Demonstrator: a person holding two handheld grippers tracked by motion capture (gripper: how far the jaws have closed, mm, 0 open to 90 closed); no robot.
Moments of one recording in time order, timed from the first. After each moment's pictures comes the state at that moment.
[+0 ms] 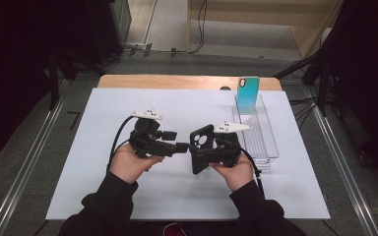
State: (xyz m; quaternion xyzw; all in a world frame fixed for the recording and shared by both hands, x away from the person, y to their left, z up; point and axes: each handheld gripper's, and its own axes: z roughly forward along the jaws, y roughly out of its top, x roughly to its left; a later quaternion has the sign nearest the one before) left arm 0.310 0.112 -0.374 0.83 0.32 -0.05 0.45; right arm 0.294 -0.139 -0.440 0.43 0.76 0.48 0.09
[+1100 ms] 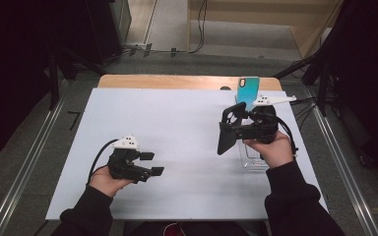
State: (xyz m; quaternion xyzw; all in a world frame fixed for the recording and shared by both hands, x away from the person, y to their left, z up) left arm 0.287 0.176 -0.441 0.85 0.30 -0.02 0.43; right arm 0.321 -0.225 -0.378 0.41 0.76 0.50 0.08
